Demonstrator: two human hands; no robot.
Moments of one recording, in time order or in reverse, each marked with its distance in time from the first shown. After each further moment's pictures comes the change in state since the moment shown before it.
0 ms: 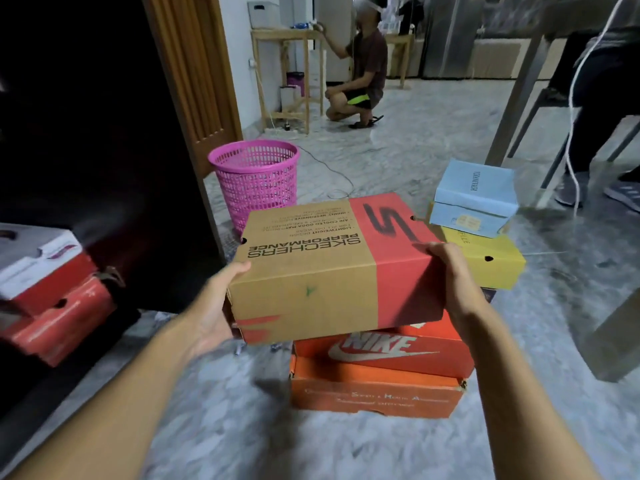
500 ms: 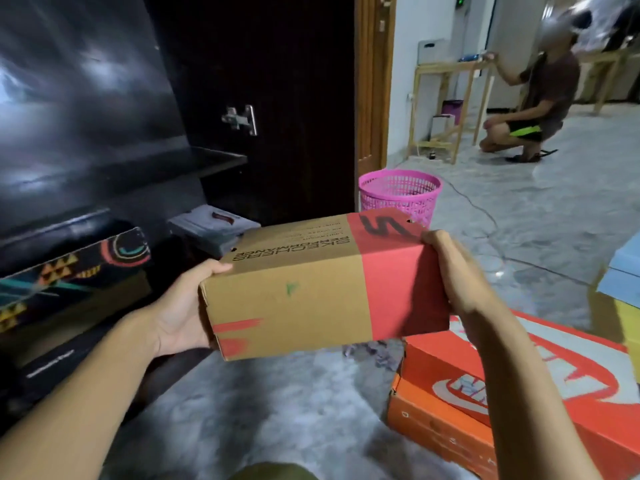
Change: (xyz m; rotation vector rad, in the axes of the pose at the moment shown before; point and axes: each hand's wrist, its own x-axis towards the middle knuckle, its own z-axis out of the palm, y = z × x) left_hand -0.197 0.045 -0.114 -0.052 0.371 0.049; right_hand -0.068 -0.113 0.142 -0.066 -0.432 -0.050
